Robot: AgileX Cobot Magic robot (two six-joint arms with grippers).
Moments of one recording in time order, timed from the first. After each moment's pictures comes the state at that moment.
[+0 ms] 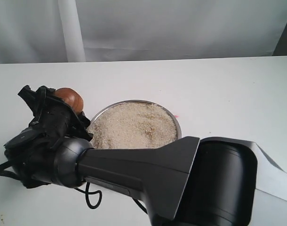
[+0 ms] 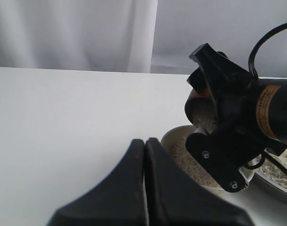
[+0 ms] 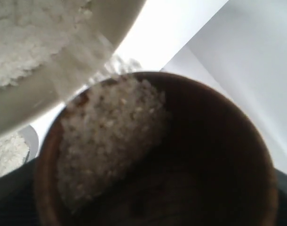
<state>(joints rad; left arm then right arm) -0.06 0.00 0.00 0.04 0.29 -0.12 1.14 2.52 -2.04 -1.35 0.93 -0.52</state>
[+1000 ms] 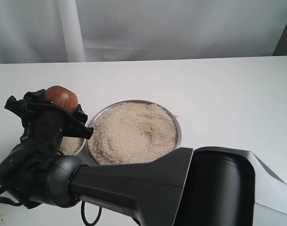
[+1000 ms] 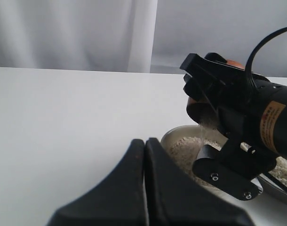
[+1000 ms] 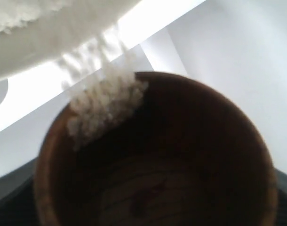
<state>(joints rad) -0.06 0.00 0.00 0.04 0.29 -0.12 1.19 2.52 -1.99 -1.55 1.01 -0.61</state>
